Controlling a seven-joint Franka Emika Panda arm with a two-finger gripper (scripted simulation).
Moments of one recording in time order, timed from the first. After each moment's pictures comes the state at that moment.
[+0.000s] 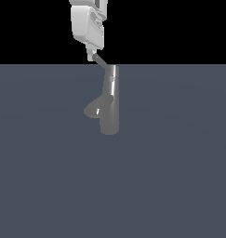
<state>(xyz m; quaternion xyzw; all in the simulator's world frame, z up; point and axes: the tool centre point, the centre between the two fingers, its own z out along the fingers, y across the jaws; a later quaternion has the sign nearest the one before) 0.056 0.071 0.303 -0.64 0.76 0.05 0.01</state>
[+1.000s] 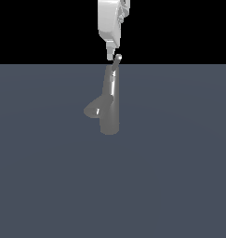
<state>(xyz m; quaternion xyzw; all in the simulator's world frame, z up) 0.033 0.007 0.306 -0.66 0.75 0.05 0.01</state>
